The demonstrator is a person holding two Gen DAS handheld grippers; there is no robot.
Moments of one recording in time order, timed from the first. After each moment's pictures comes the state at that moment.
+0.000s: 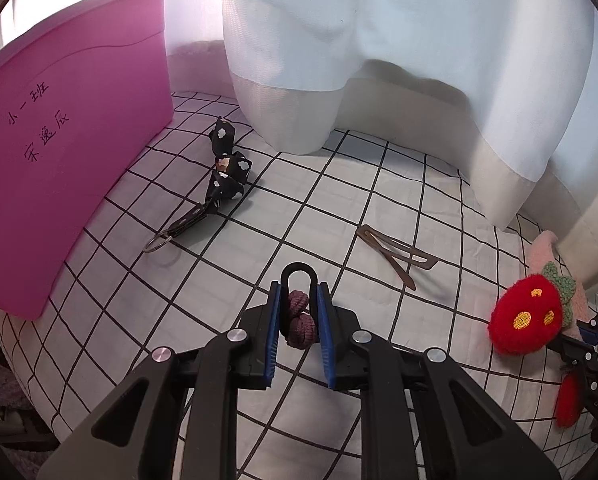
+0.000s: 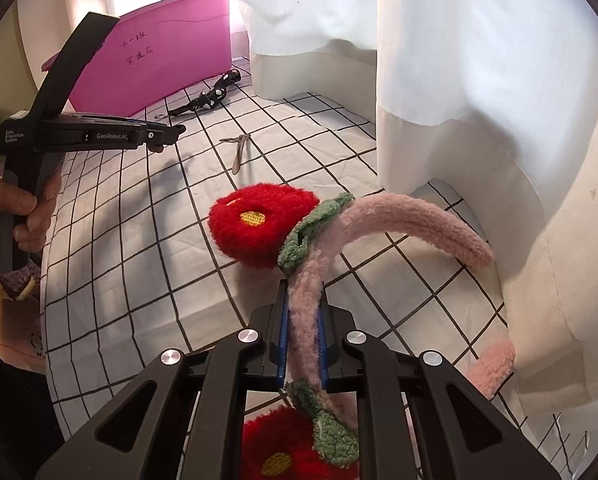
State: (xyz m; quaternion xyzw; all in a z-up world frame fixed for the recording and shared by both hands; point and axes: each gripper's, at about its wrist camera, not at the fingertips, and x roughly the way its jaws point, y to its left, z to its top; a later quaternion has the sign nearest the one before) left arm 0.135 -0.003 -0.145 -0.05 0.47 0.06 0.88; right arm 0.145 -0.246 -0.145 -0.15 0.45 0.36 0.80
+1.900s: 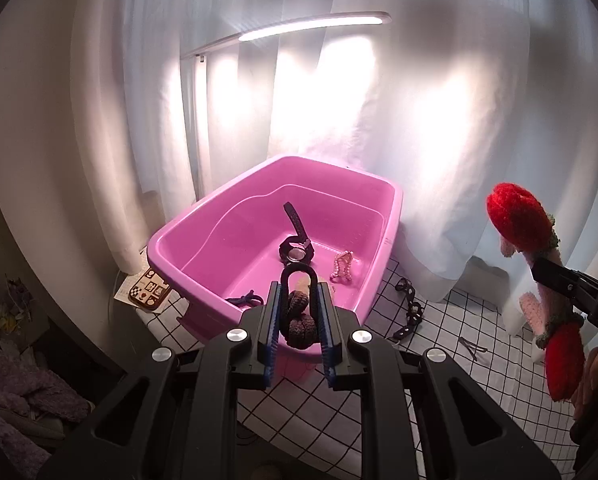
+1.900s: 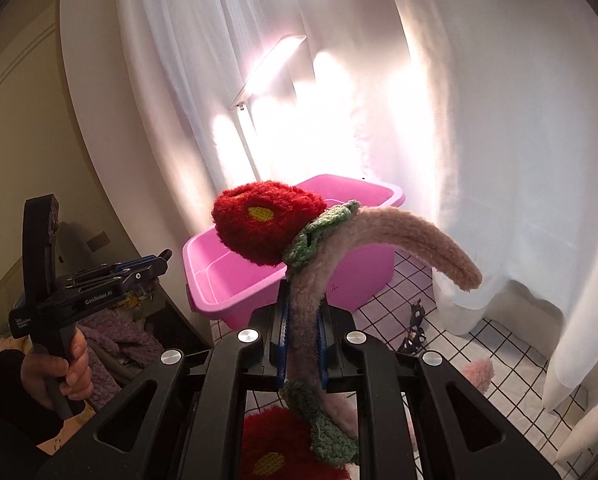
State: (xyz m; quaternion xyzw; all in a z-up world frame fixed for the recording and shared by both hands) left arm -0.010 0.223 0.075 -0.08 0.31 0.16 0.93; right arm 0.117 -0.015 0.073 0.02 0.31 0.48 0.82
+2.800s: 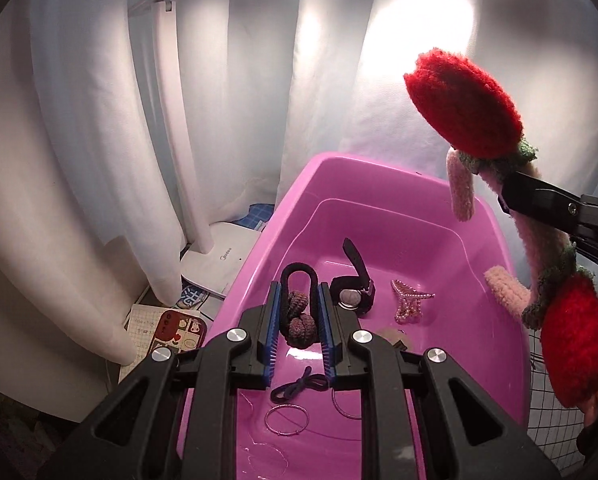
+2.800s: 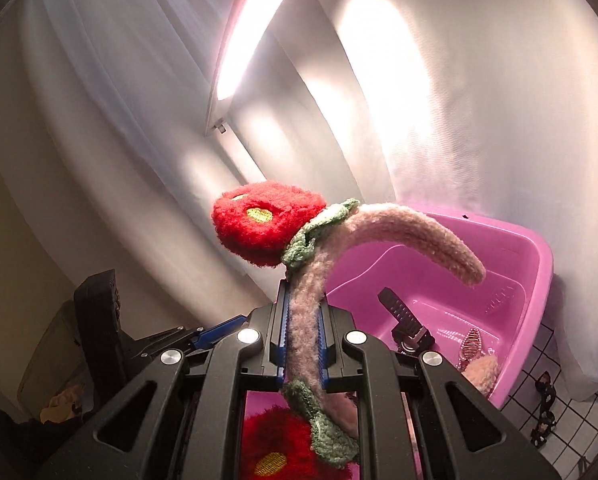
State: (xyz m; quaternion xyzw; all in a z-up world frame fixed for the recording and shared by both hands) left arm 0.137 0.379 0.040 -0.05 0.39 0.09 0.92; right arm 0.221 0.180 0.064 0.14 0.39 0.46 0.78
